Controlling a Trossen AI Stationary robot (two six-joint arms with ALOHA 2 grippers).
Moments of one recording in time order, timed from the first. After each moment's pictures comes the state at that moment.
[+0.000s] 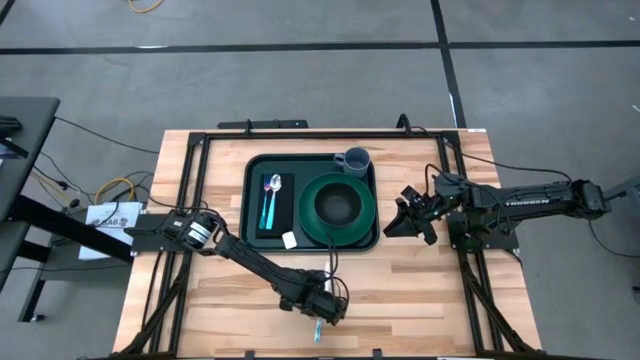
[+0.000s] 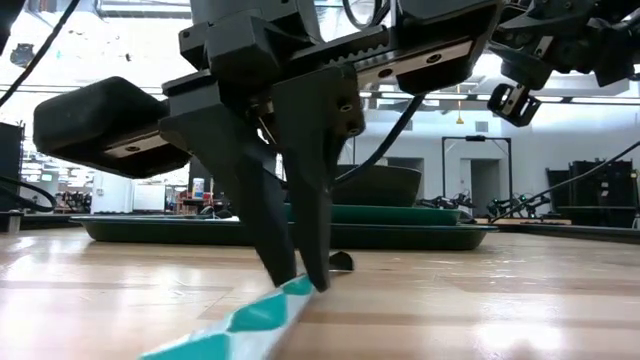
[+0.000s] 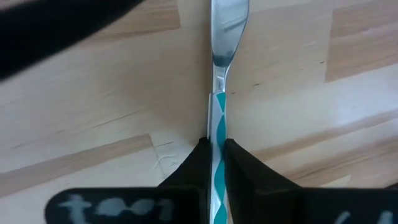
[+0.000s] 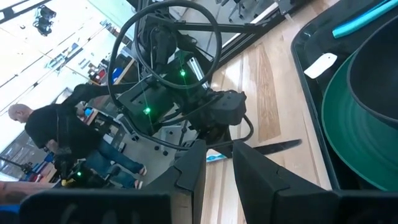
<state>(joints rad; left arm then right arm) -0.48 2.27 1.73 -0.76 0.04 -1.86 -0.08 0.74 0.33 0.20 -0.56 0.65</state>
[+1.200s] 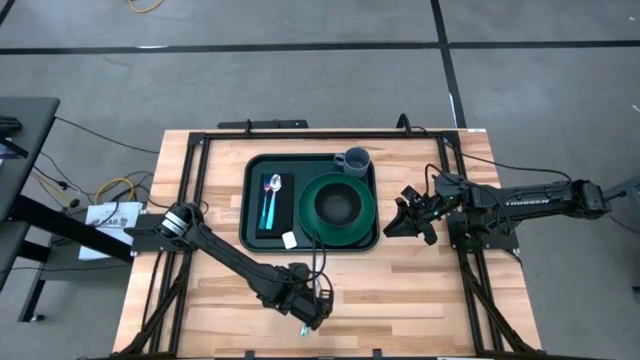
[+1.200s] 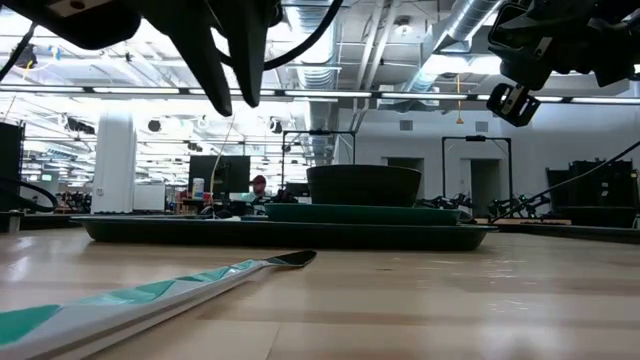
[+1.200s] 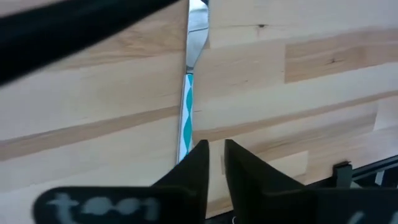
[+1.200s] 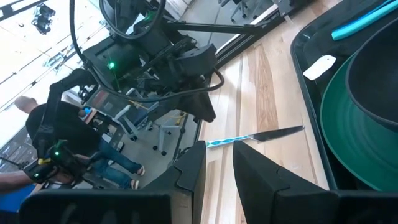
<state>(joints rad) -0.53 2.06 1.73 -0.92 -0.12 -1.97 -0.08 0.74 0.33 0.20 -0.56 0.64</state>
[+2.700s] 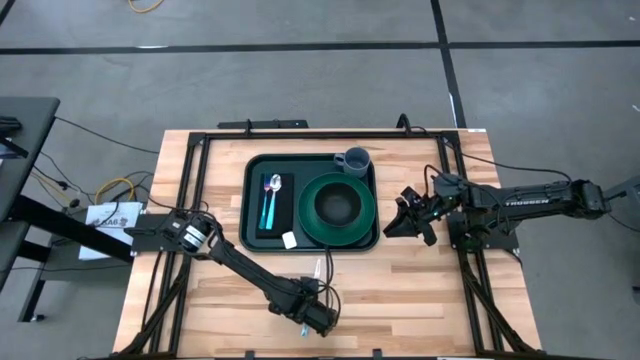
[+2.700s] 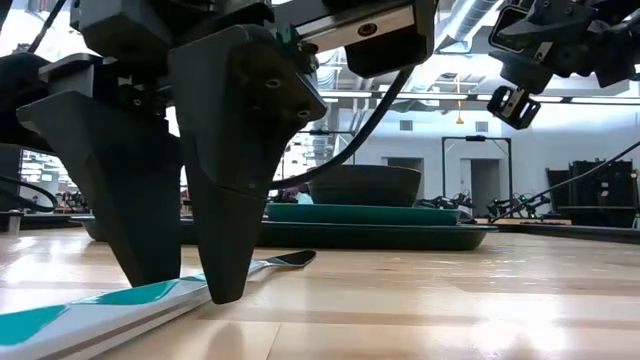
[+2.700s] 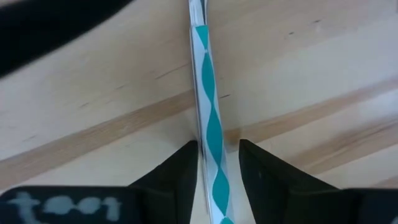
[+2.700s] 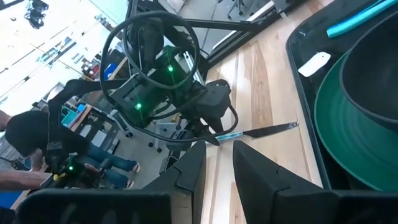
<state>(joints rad) -0.52 2.26 1.73 -0.82 0.03 -1.78 -0.08 0.74 0.33 0.18 -0.55 0.62</state>
